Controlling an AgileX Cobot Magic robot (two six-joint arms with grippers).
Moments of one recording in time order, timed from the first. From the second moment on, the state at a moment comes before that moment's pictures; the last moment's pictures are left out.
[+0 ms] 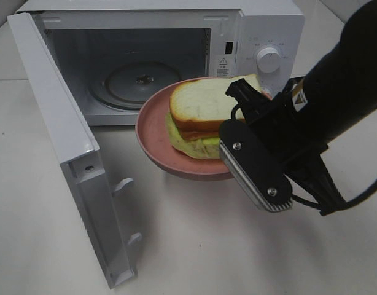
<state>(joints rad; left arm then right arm) -0.09 0.00 -0.52 -0.05 1.08 0.02 0.68 1.46 -0.87 -0.01 0.57 -1.51</state>
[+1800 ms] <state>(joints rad) -0.09 0.00 -0.52 -0.05 1.08 0.02 0.68 1.10 -0.57 -0.43 0.69 -0.51</state>
